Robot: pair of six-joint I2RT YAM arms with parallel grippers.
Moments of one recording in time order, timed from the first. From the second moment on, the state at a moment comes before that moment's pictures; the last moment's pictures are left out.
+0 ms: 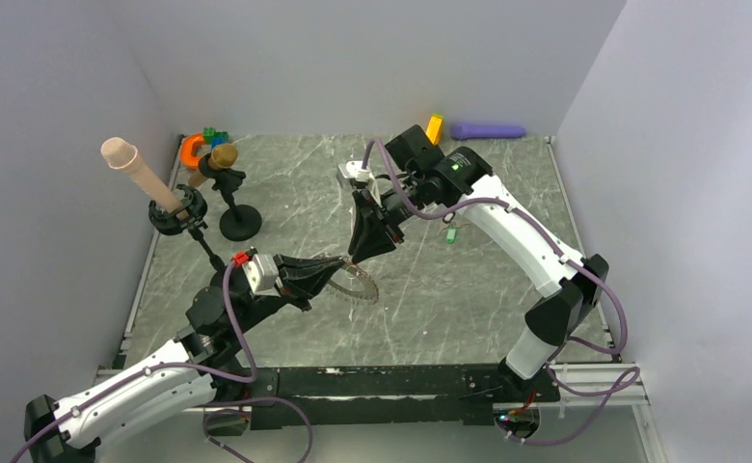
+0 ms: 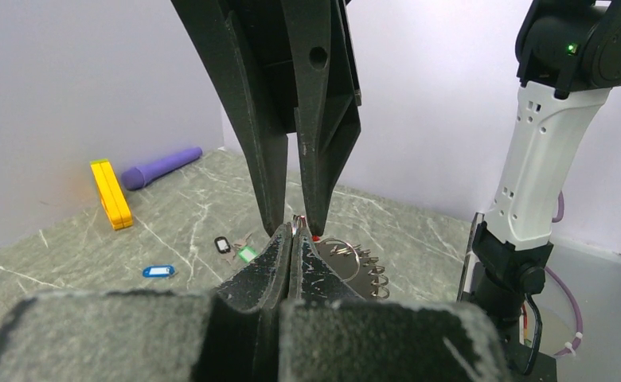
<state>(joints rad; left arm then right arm) -0.91 0.51 0.36 0.54 0.13 -0.12 0.72 1.66 1.82 -1.12 -1.11 -0.62</state>
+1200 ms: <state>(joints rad) -0.91 0.77 0.17 1.23 0.09 -0.30 0.73 1.64 1.76 -1.11 -1.12 -0.67</state>
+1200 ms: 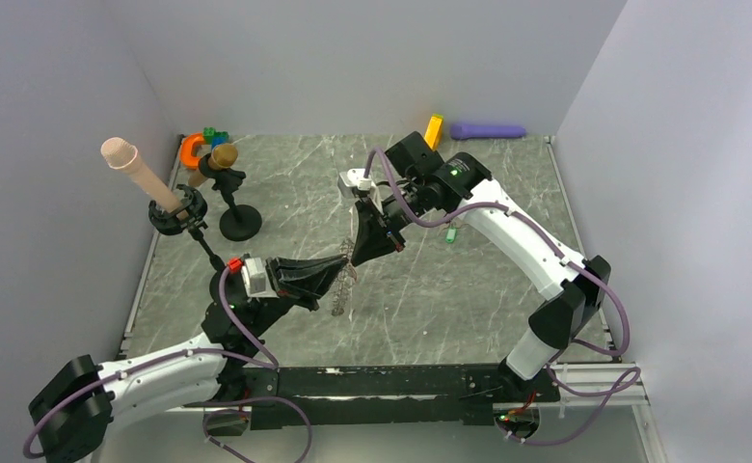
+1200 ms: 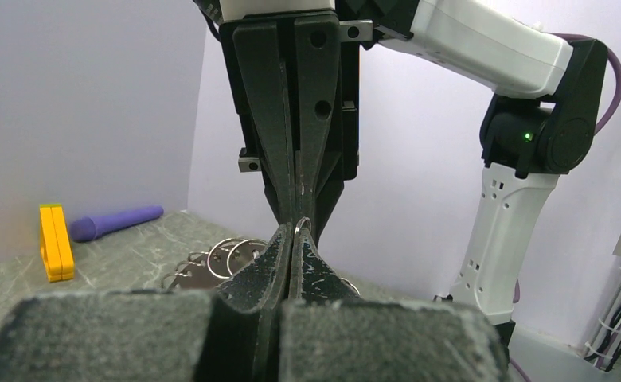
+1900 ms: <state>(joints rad) -0.86 0.56 0.22 0.91 0.22 -0.28 0.72 1.63 1.78 -1.12 -1.16 -0.66</state>
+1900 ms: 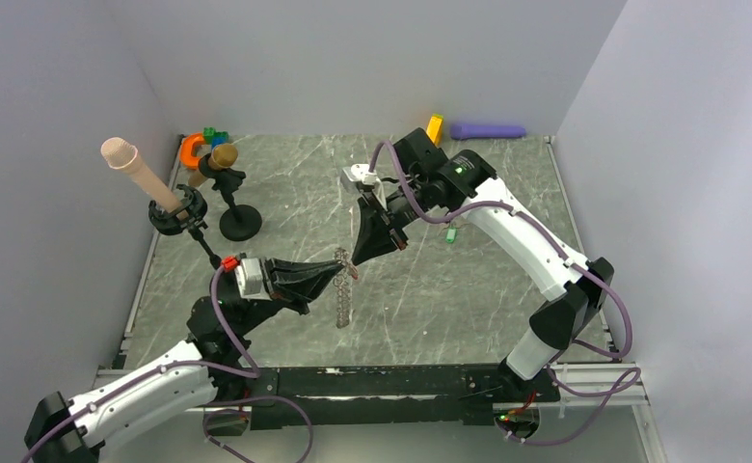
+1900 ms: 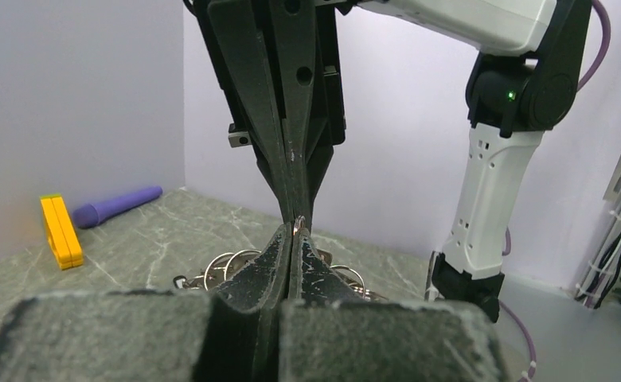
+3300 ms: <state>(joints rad) -0.83 0.74 0.80 -0.27 0.26 0.31 0.66 1.60 1.67 -1.07 -1.19 -0.55</state>
